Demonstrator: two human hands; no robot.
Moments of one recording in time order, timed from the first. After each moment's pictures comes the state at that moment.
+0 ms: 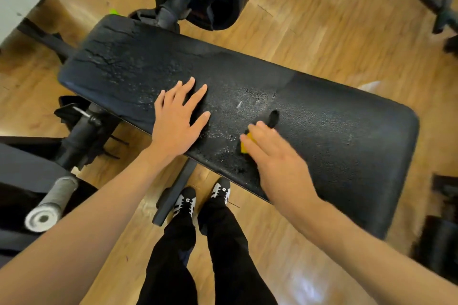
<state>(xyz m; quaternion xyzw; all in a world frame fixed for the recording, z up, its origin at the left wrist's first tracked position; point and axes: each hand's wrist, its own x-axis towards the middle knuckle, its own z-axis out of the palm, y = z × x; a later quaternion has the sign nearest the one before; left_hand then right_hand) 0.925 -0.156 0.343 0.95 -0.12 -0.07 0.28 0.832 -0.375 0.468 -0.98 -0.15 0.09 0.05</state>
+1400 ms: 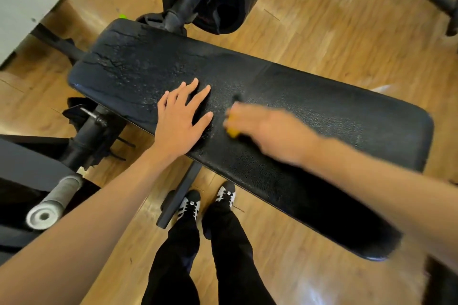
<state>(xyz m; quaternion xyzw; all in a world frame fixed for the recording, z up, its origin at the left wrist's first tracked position) 0.927 -0.157 0.340 0.95 -0.11 -0.06 0.28 0.920 -0.394 0.454 -0.91 -0.38 0.14 0.06</state>
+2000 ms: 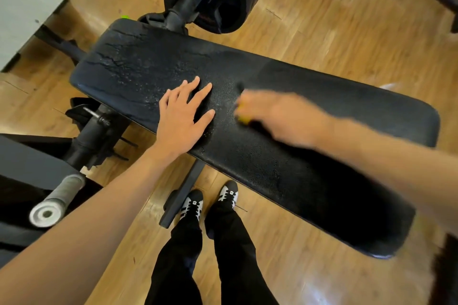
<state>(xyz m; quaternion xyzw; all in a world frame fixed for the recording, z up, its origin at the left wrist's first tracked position) 0.927 -0.157 0.342 0.95 -0.11 -0.06 0.28 0.943 -0.410 0.463 -0.91 -0.38 0.15 0.06</state>
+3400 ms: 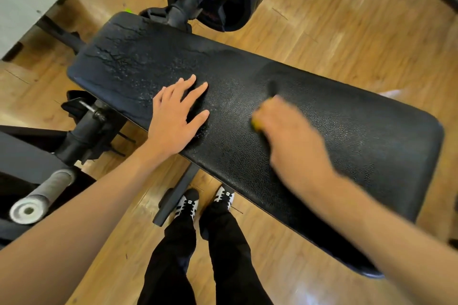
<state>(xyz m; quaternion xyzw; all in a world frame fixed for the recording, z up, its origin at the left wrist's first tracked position) 0.927 -0.156 0.339 0.95 -0.11 -0.05 0.30 0.880 -0.399 0.469 -0.98 -0.16 0.08 0.08</state>
